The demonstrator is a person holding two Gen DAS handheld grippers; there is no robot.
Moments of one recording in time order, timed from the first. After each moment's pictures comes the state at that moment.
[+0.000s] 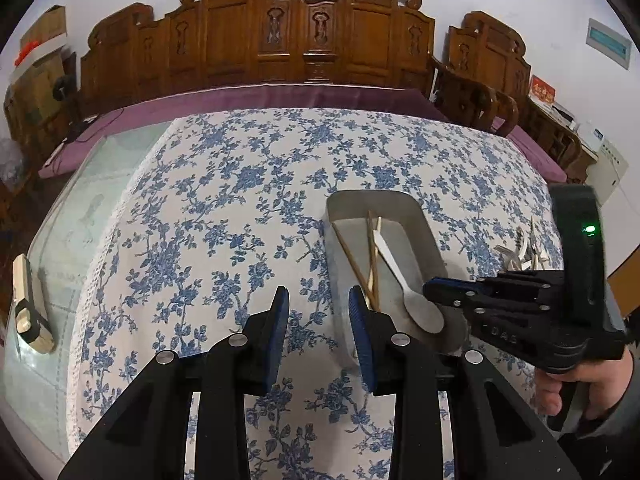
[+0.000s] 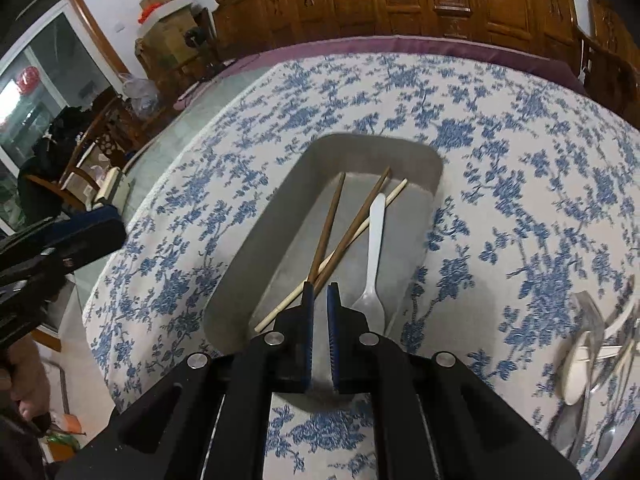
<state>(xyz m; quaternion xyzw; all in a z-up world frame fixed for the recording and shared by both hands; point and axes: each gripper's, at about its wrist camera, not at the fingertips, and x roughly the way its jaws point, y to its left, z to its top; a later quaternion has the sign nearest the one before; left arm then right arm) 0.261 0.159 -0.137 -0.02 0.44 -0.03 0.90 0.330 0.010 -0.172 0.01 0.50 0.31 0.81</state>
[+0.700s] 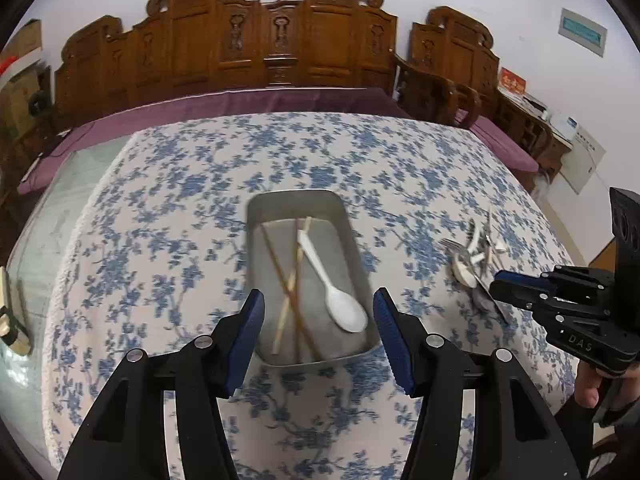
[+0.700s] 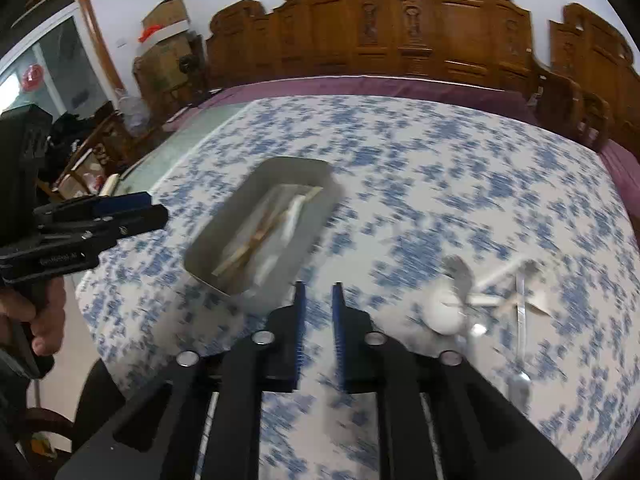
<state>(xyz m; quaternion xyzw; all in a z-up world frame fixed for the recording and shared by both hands) 0.250 0.088 -0.130 -0.01 0.43 -0.08 0.90 0.269 -0.119 -0.126 -0.01 0.45 0.27 0.85</state>
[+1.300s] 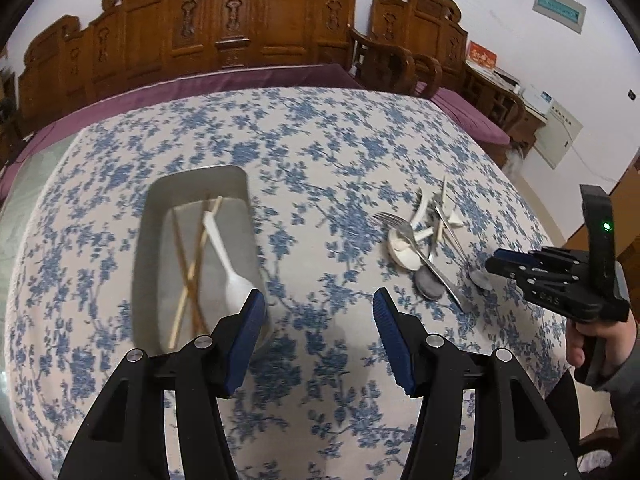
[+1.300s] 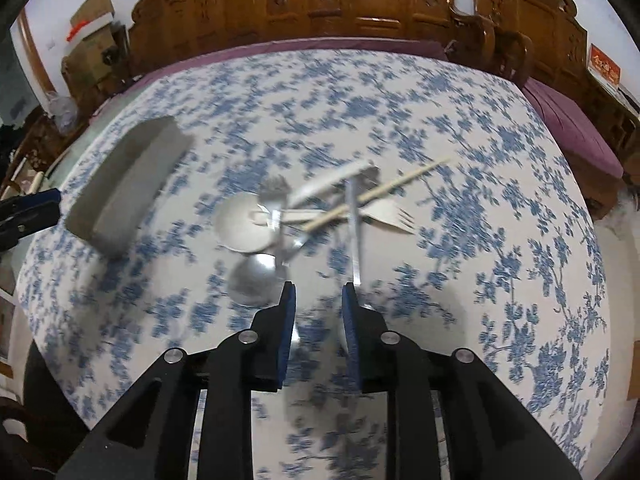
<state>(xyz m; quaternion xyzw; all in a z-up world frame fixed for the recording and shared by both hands) 0.256 0.003 -0.162 0.00 0.46 -0.13 0.88 0.288 -0.251 -0.190 -0.02 0.51 0.16 0.85</state>
